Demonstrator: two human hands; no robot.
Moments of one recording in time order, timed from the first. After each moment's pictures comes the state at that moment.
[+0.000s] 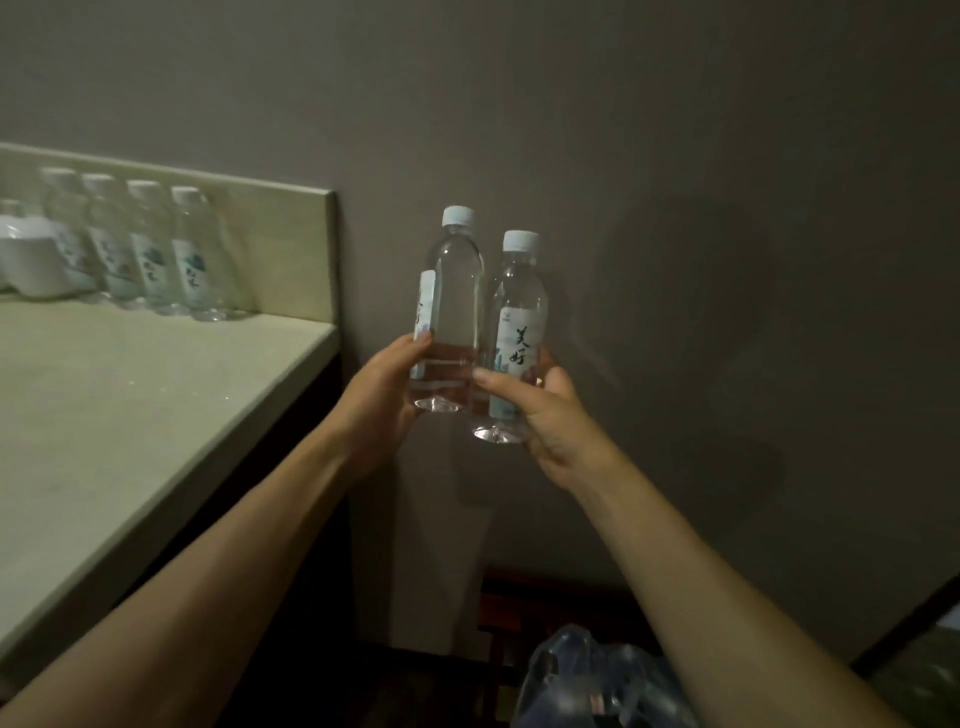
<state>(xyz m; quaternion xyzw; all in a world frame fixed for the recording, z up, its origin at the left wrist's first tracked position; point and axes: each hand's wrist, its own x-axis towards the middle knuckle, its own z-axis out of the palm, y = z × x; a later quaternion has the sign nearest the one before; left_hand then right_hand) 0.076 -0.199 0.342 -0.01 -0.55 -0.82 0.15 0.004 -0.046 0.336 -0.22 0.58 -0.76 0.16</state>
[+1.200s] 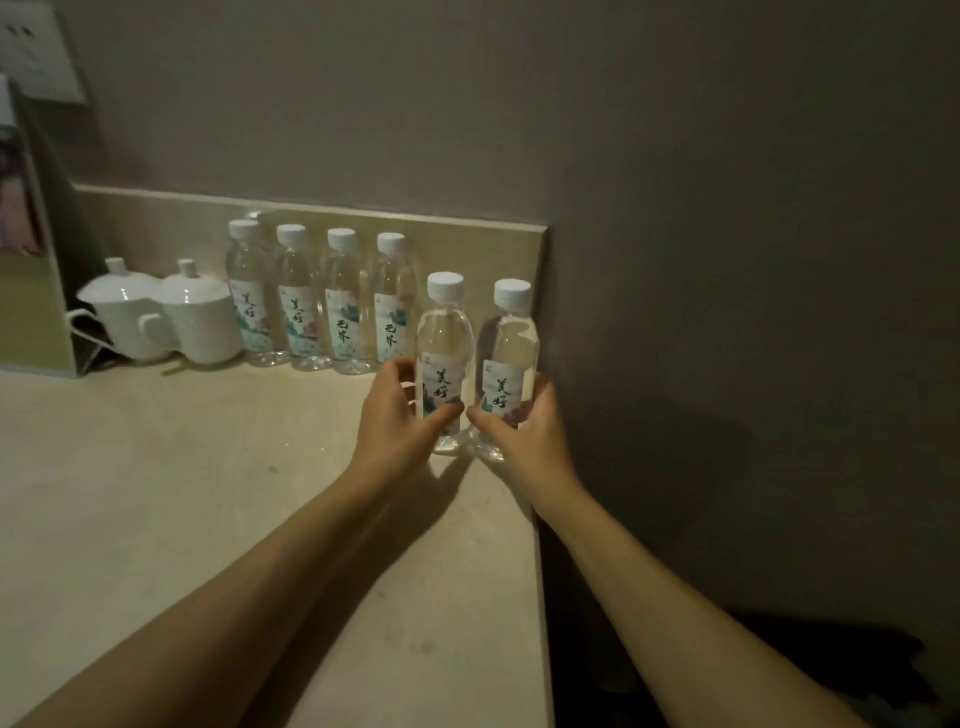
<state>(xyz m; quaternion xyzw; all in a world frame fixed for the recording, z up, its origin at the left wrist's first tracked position) 0.102 -0.511 0.311 0.10 -0.77 -0.56 0.30 0.047 -0.376 0.301 -0.20 0.68 -0.70 0.02</state>
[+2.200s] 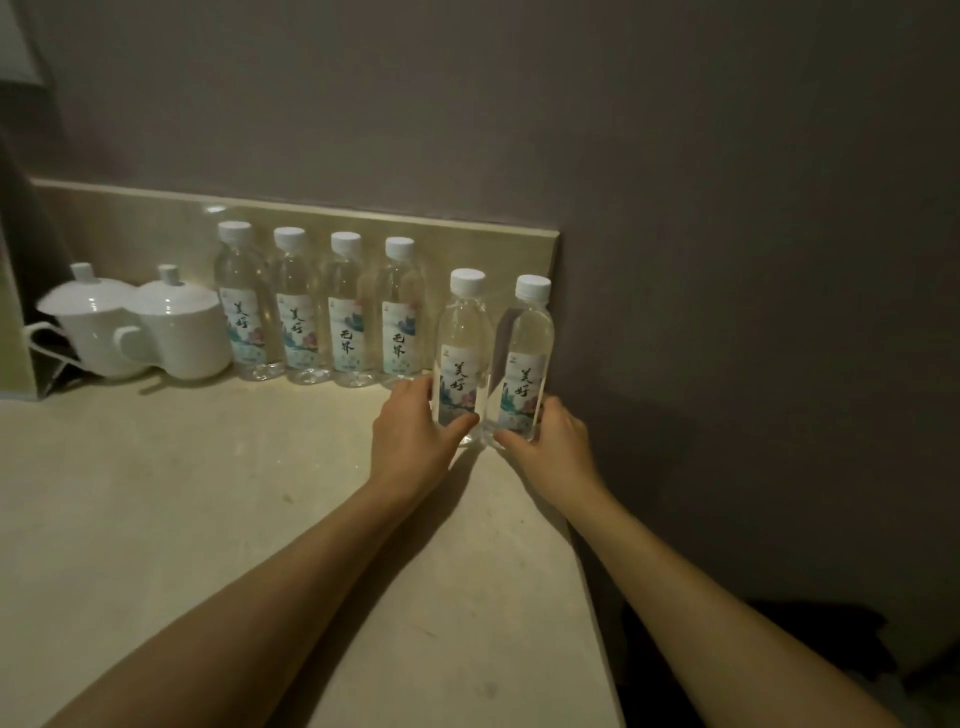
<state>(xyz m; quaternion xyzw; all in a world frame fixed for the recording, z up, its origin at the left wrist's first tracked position) 0.073 -0.540 0.295 0.12 -0.87 -0.37 0.30 0.031 -0.390 0.298 -0.13 0.88 -0.45 -0.06</state>
